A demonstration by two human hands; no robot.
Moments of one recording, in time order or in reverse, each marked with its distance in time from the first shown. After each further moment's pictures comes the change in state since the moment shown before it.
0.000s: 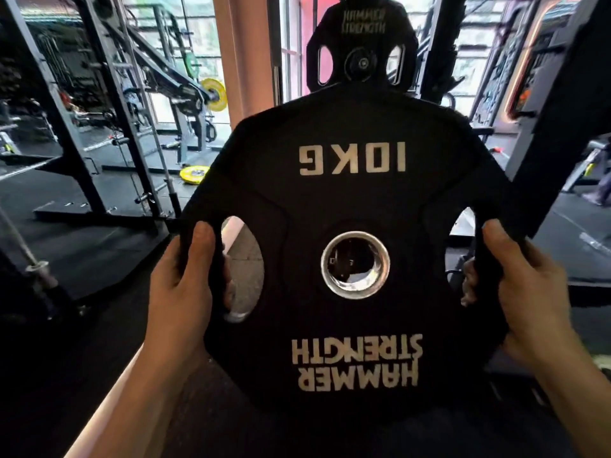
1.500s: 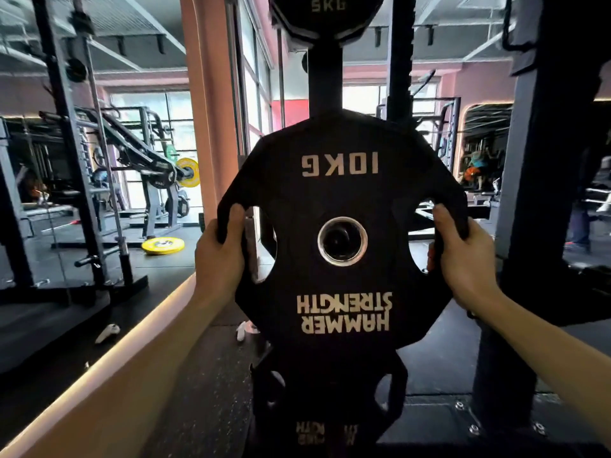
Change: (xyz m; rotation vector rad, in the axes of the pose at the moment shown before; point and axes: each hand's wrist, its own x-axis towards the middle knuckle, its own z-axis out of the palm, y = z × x) left_hand 0.157 -0.391 0.076 0.036 -0.067 0.250; right_hand 0.175 0.372 0.009 -0.143 0.150 -0.473
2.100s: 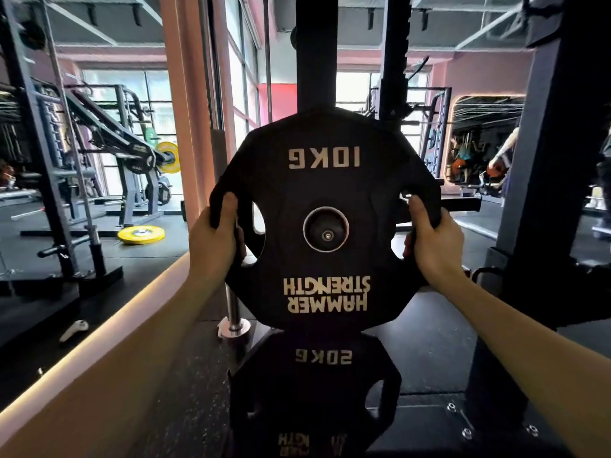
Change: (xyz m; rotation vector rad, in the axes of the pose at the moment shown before) left_hand 0.061 -0.066 0.051 0.082 0.009 0.032; right_hand 0.060 0.077 0.050 -0.119 0.047 0.025
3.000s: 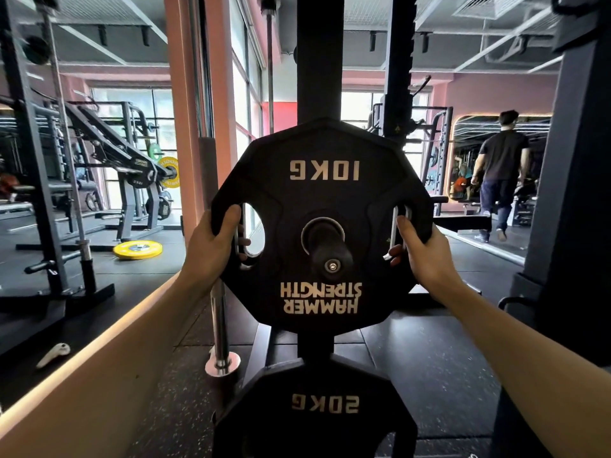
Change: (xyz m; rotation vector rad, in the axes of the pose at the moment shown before) left_hand 0.074 -0.051 0.035 -0.097 -0.170 0.012; right_hand 0.072 0.059 0.048 0.109 -0.174 0.069
